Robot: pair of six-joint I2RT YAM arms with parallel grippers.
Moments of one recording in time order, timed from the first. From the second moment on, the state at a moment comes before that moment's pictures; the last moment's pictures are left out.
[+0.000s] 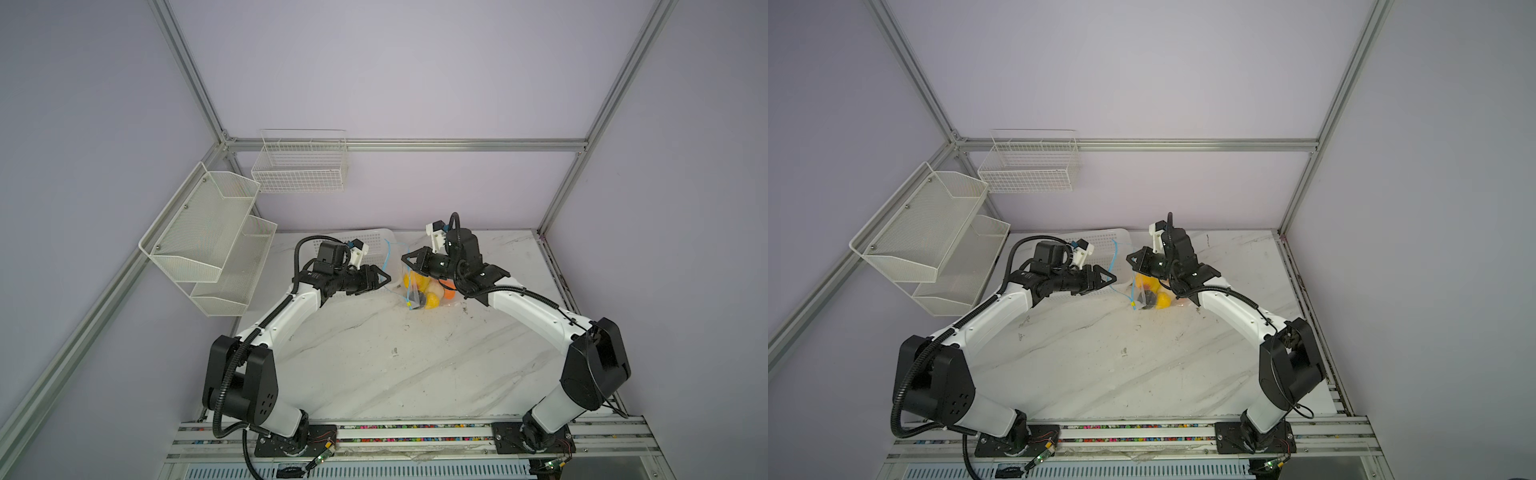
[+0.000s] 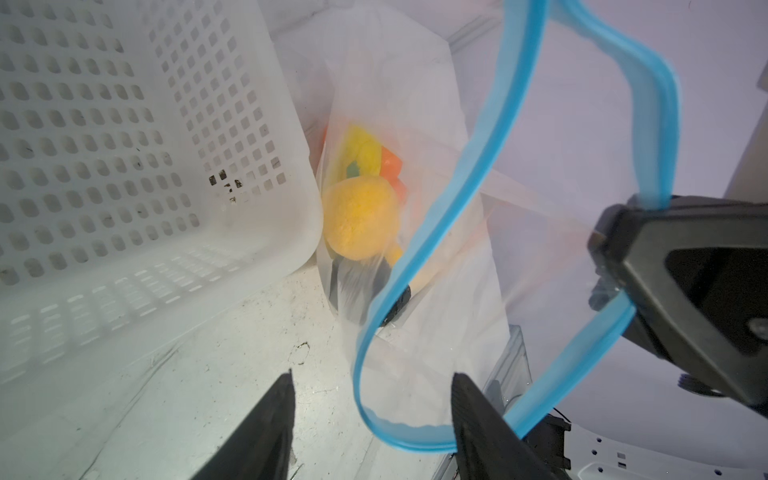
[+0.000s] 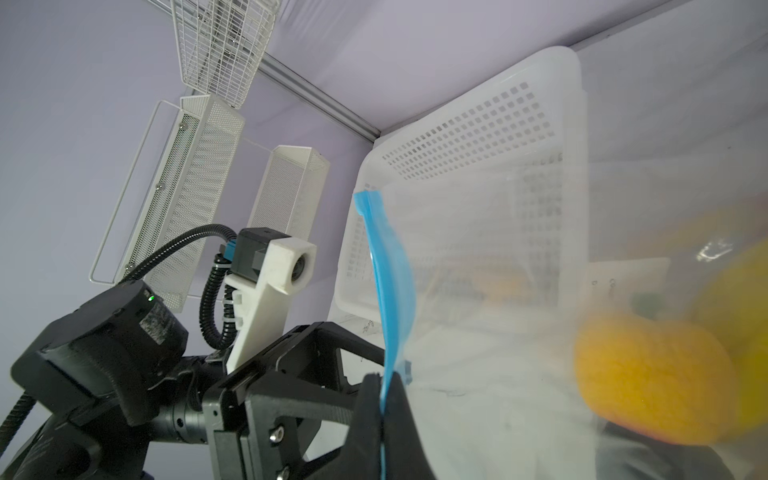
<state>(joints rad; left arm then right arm) -0.28 1.53 1.18 -0.38 0.64 -0.51 0.59 1.62 1.32 -0.06 -0.38 0.85</state>
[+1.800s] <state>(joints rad) -0.46 1.19 1.27 -0.53 0.57 -0.66 0.59 1.45 1.40 -0.26 -0.45 0.74</state>
